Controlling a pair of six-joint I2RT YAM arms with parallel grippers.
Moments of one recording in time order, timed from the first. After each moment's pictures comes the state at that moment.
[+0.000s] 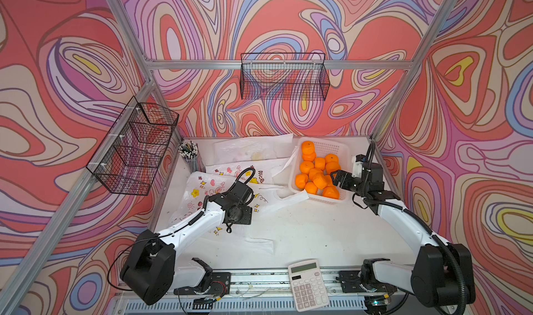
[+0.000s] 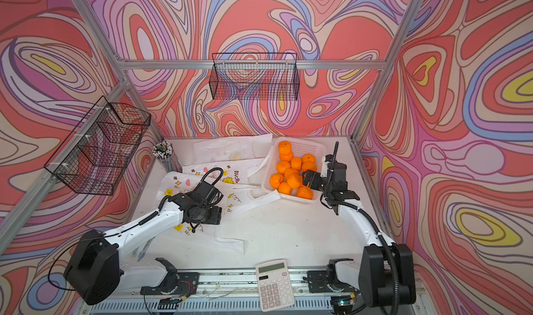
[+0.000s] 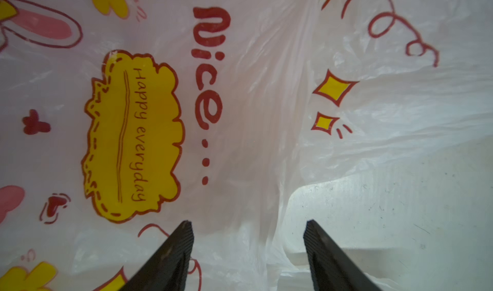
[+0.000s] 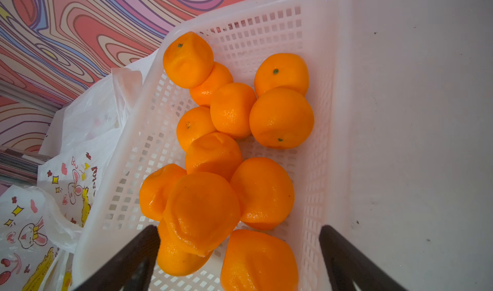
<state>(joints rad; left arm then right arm) -0.55 1.34 0.80 -0.74 -0.08 -0.48 0.03 1.23 0.75 -0.14 -0.21 0.33</state>
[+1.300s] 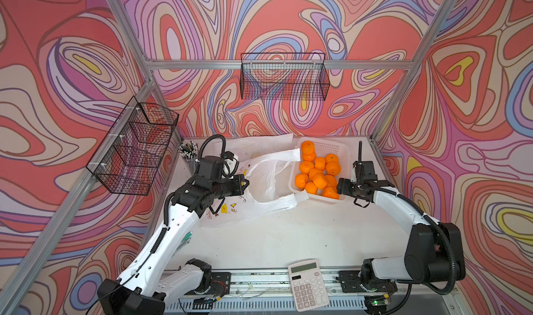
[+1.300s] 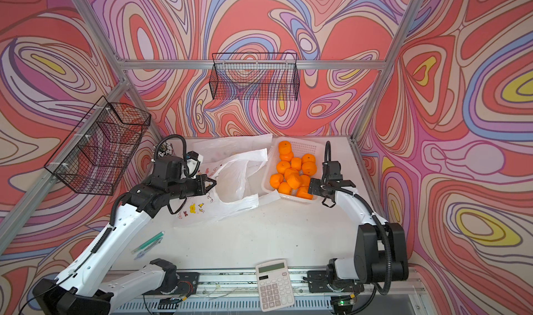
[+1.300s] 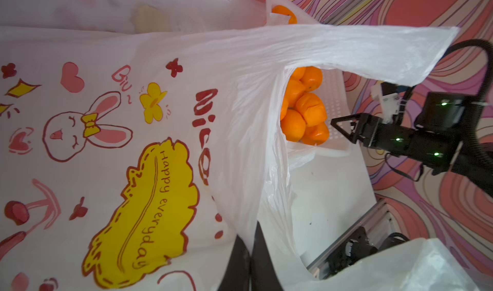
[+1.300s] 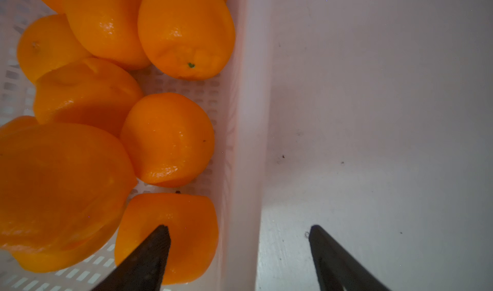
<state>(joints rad) -0.34 1.09 1.10 -0.70 0.39 -0.50 0.03 1.40 0.88 -0.50 0.03 0.24</state>
